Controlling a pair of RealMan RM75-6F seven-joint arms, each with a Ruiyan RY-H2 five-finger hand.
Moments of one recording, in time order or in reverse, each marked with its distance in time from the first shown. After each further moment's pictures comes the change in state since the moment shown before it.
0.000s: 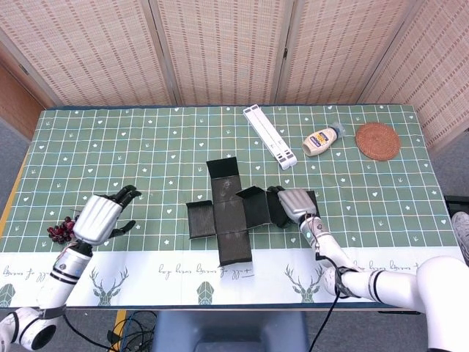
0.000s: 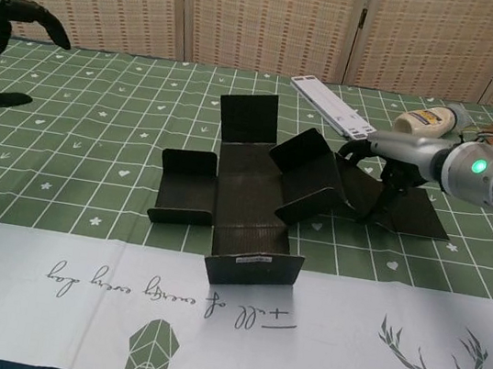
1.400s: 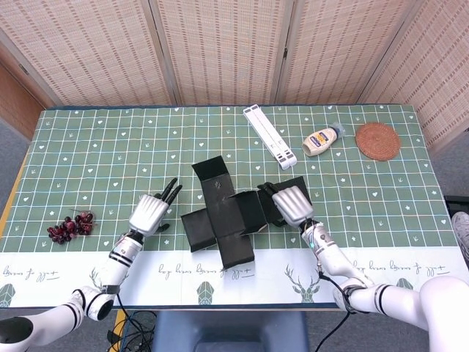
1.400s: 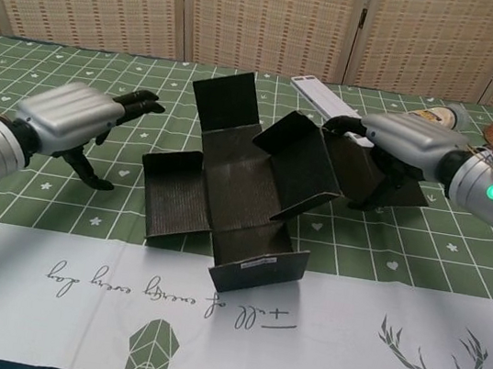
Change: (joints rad) left arm -0.189 -0.454 0.031 0.516 -0.137 -0.139 0.076; right arm -0.175 -0.099 0.031 0.166 -0.583 0.163 0.201
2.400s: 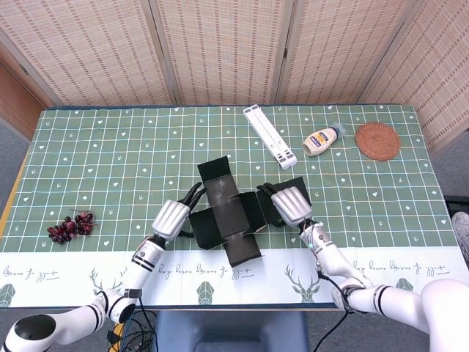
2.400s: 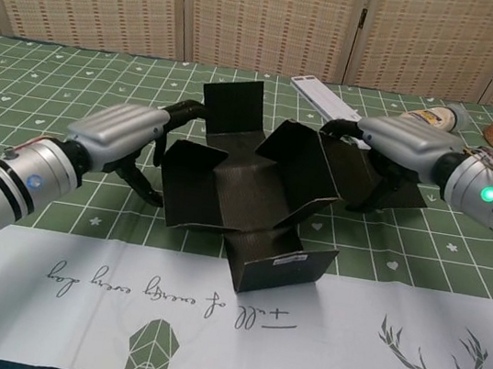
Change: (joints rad) left arm -0.044 -0.098 -0.010 -0.029 -0.002 0.029 -0.269; right arm -0.019 -0.010 0.044 0.000 -0.013 -0.048 -0.046
